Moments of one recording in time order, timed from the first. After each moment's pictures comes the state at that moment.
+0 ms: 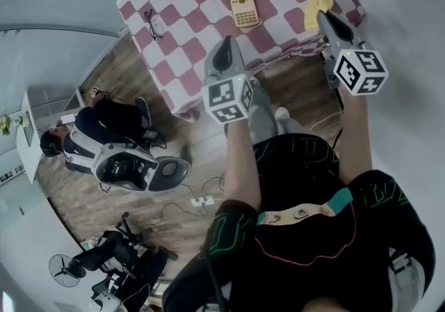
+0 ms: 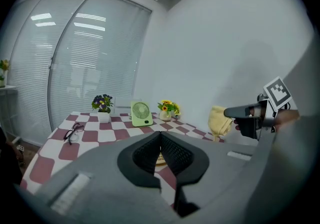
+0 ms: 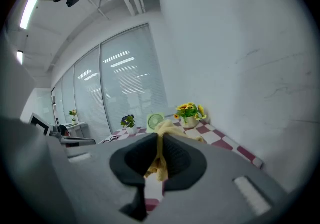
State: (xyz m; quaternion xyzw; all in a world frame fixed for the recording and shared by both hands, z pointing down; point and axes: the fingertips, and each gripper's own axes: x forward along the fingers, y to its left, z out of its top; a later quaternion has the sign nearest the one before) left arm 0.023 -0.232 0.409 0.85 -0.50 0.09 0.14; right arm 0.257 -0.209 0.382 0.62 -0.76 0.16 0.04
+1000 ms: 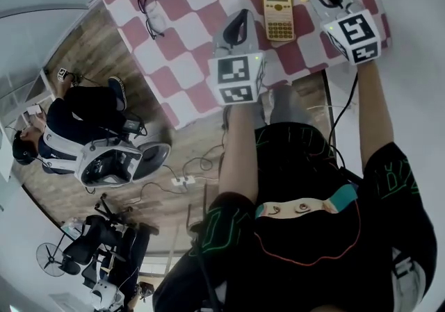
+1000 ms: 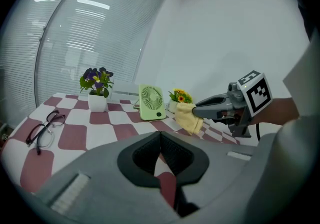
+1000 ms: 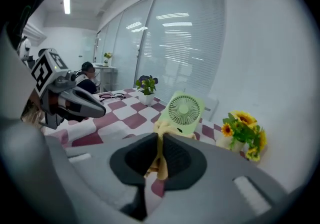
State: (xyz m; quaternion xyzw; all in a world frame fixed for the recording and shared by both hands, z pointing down) left arm 0.008 -0.373 0.480 0.85 -0.46 0.11 0.21; right arm 0.144 -0.410 0.459 0.43 -0.84 0.02 0.33
